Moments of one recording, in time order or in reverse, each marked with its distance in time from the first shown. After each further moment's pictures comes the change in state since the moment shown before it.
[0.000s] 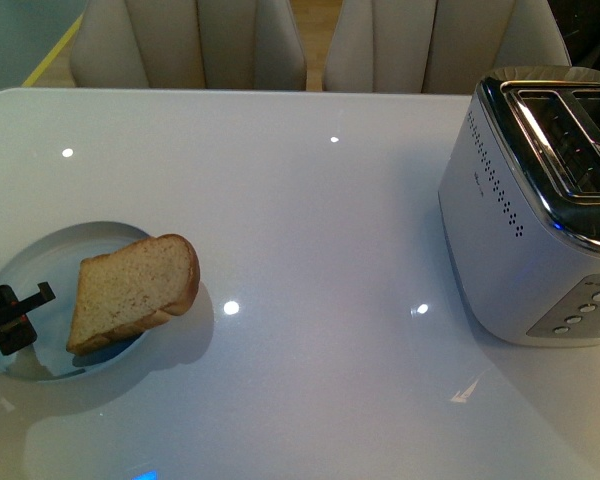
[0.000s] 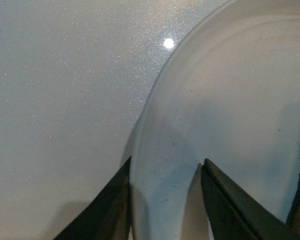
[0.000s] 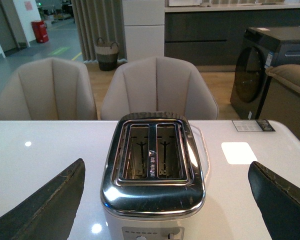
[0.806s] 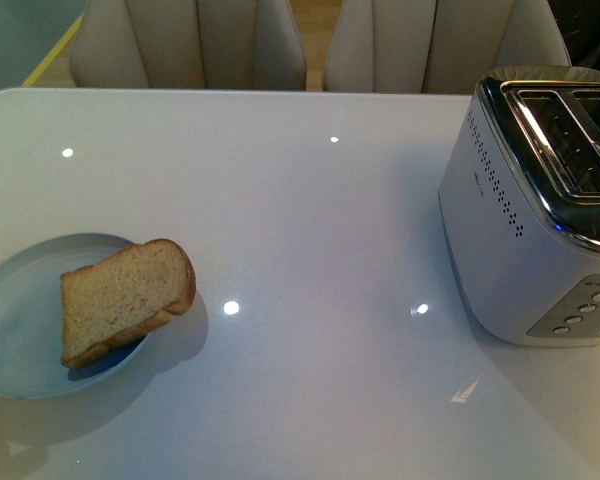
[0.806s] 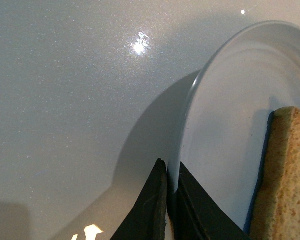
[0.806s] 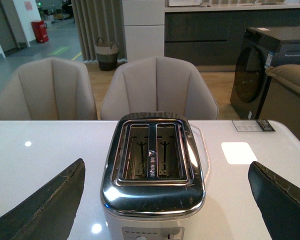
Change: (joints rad) left arm 0.125 -0.014 -0.222 0.304 0.160 -0.233; right arm 0.000 0.000 0.000 0.000 0.000 0.000
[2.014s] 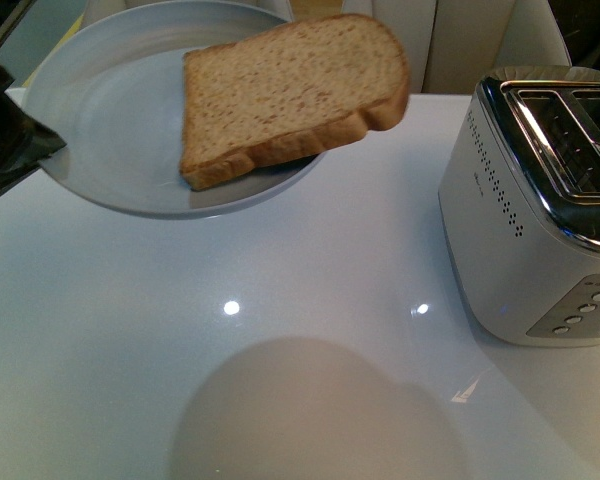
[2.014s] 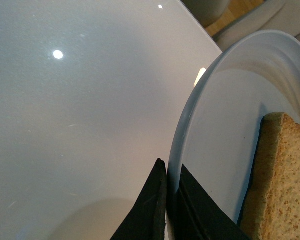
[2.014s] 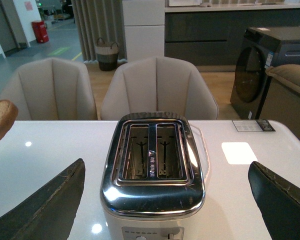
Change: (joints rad) left arm -0.558 -0.954 0.131 -0.886 -0.170 -0.295; right arm 0.000 0.000 0.000 0.000 0.000 0.000
